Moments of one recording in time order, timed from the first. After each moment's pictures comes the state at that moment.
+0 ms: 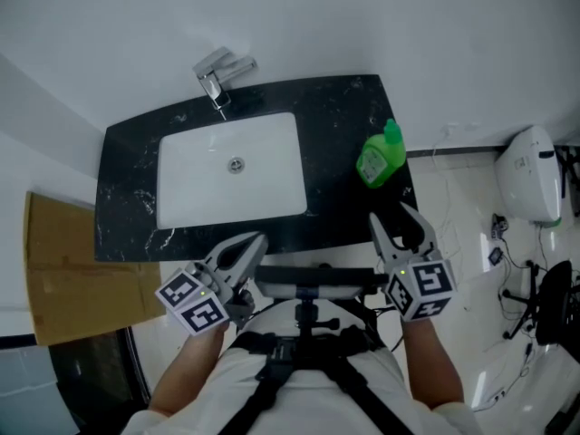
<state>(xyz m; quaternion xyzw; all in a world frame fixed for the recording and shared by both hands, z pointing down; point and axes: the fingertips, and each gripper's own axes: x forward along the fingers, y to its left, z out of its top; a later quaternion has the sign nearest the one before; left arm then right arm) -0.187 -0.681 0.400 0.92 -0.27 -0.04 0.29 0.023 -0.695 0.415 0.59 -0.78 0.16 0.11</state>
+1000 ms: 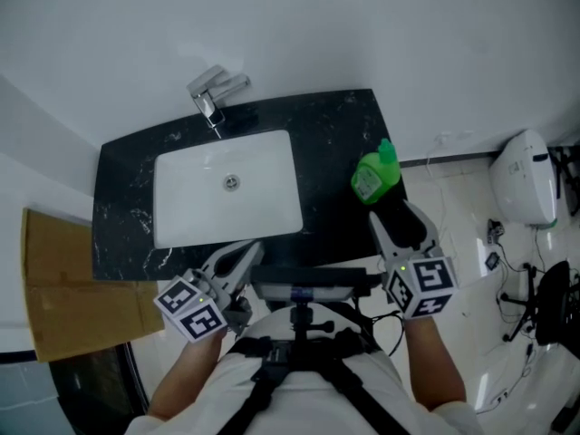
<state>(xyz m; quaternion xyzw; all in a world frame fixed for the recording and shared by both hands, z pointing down) -0.187 -0.705 0.397 0.92 -0.27 -0.04 0.29 0.036 -0.727 0.397 0.61 -0.77 0.14 0.12</state>
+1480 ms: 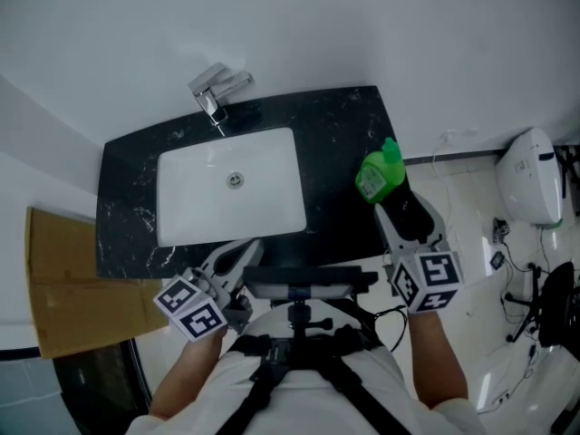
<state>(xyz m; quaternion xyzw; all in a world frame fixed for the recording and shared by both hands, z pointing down) -0.189 -0.710 0.397 0.91 -0.28 -0.03 0.29 0.048 -0.740 0.394 0.62 -0.77 0.13 0.11</state>
